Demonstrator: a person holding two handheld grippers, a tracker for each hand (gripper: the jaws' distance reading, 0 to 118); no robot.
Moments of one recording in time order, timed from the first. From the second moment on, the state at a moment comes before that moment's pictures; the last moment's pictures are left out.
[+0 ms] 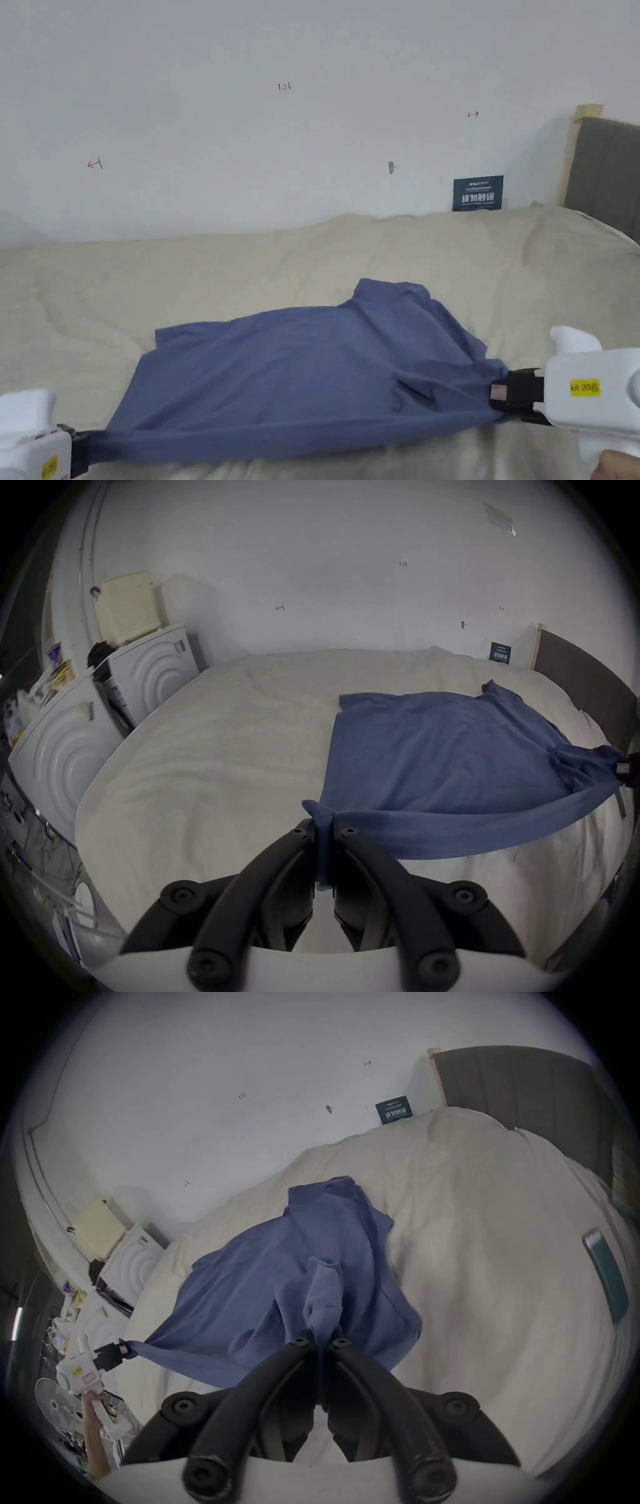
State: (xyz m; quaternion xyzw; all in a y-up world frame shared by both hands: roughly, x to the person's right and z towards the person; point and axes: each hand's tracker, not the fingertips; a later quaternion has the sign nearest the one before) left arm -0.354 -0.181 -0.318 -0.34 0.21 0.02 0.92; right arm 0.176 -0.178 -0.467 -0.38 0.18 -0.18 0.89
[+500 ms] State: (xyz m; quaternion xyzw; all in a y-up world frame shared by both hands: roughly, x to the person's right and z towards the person) left arm -0.337 -0.250 -0.205 -0.38 0.18 0.06 0.91; right arm 0.200 -0.267 -0.346 -0.42 0.14 -0.19 0.87
